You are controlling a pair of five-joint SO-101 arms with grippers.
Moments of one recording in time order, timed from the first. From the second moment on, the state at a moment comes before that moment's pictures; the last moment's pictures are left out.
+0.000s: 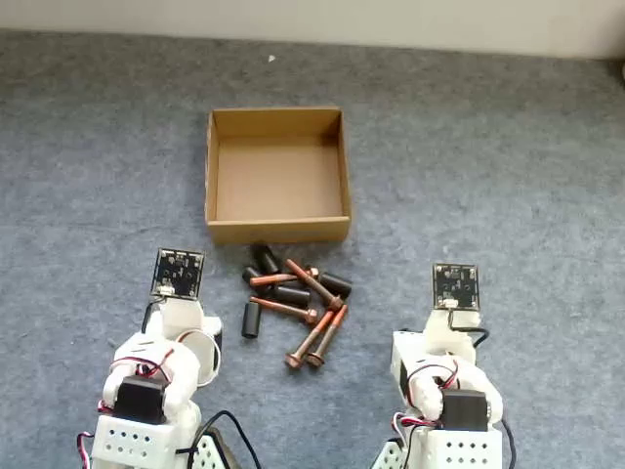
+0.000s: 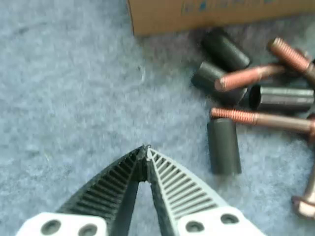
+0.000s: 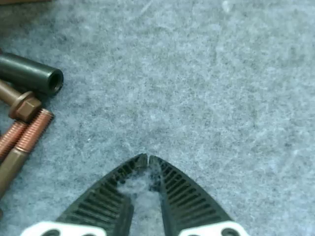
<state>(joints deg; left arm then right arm) 2.3 -103.6 96.1 70.9 8.2 -3.4 -104.1 95.9 71.1 2.2</state>
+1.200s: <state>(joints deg) -13.5 -103.7 94.9 69.8 -7.5 -12.3 -67.7 57.5 70.6 22.3</state>
